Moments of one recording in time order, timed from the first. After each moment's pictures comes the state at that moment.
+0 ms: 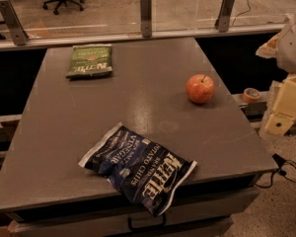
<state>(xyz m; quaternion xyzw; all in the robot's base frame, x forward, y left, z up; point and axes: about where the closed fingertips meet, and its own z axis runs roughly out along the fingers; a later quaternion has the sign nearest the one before) 0.438 -0.217 0.976 -0.60 0.78 -0.03 0.16</state>
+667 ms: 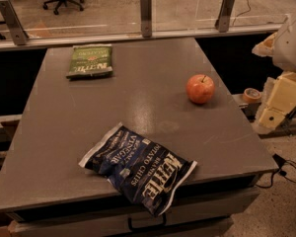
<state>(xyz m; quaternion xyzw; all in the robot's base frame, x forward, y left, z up) 0.458 -0.218 0.969 -0.60 0.78 -0.02 0.19</state>
